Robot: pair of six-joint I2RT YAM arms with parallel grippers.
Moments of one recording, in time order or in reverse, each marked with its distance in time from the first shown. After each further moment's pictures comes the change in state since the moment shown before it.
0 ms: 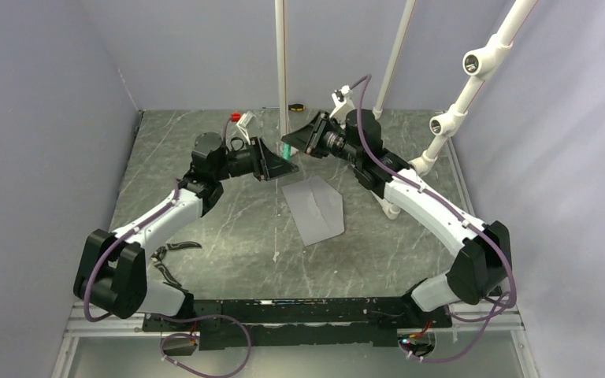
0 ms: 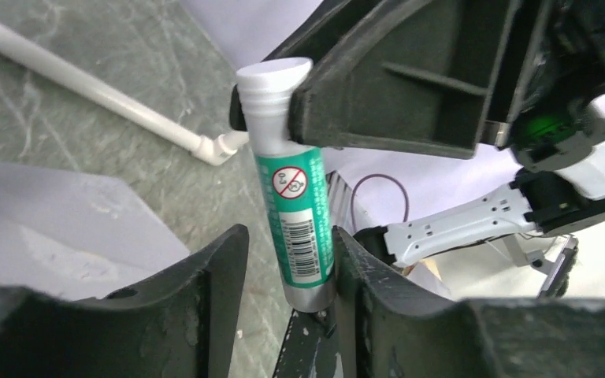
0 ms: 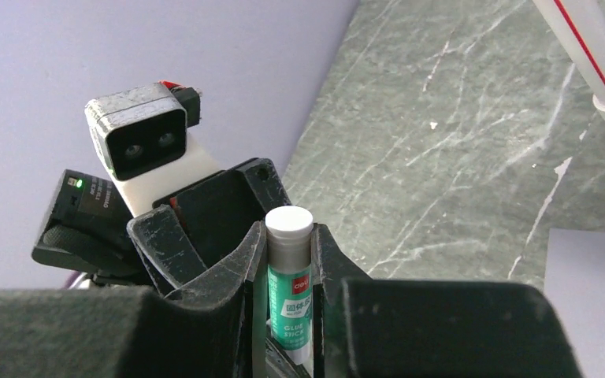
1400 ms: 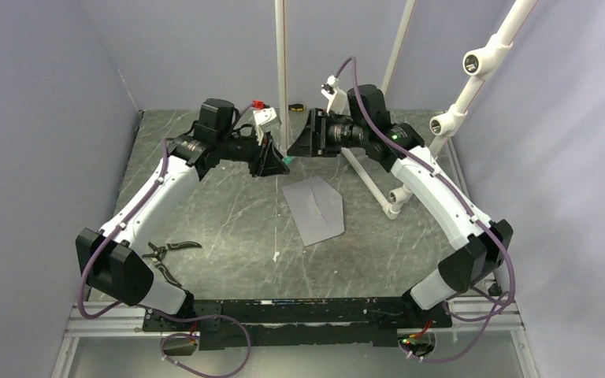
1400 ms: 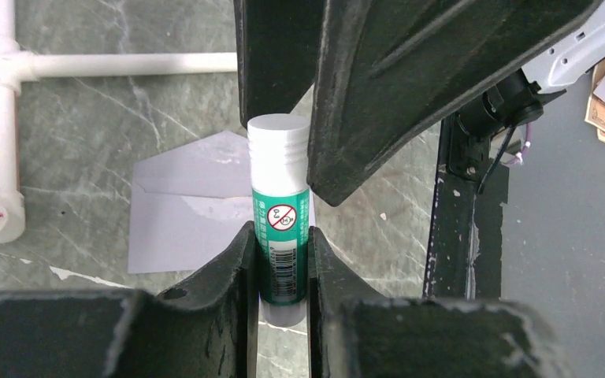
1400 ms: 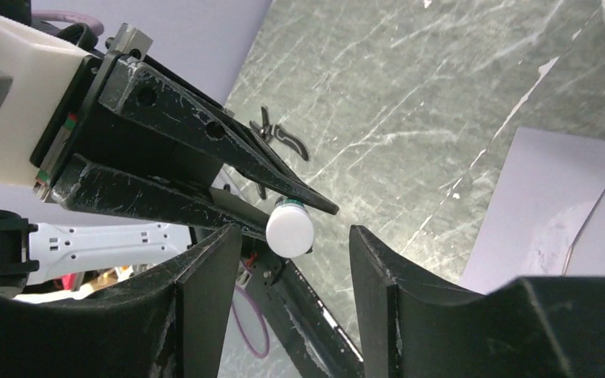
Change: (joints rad) left arm -0.020 0.077 0.520 -0.949 0.082 1.030; right arm -0.059 0.061 0.362 -0.612 -0.255 -0.287
